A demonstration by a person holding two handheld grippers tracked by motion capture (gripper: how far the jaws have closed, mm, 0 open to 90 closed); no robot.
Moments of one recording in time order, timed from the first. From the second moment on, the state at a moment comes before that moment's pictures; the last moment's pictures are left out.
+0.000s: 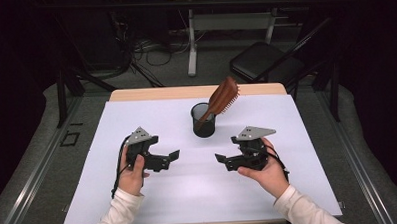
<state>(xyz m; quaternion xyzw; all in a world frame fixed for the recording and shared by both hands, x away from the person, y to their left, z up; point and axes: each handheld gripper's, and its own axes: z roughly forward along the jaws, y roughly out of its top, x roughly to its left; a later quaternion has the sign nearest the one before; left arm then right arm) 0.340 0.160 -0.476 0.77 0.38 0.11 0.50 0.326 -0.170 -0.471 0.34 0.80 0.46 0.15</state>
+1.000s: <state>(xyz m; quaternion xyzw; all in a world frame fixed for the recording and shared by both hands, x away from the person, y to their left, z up) 0.340 0.162 -0.475 0.77 0.38 0.11 0.50 0.305 -0.173 -0.511 0.36 0.80 0.46 0.13</state>
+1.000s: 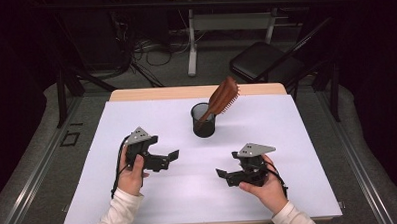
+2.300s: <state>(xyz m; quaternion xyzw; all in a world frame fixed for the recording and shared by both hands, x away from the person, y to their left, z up) 0.339 0.160 -0.476 0.77 0.37 0.11 0.50 0.300 -0.175 -0.536 0.35 0.80 0.46 0.13</state>
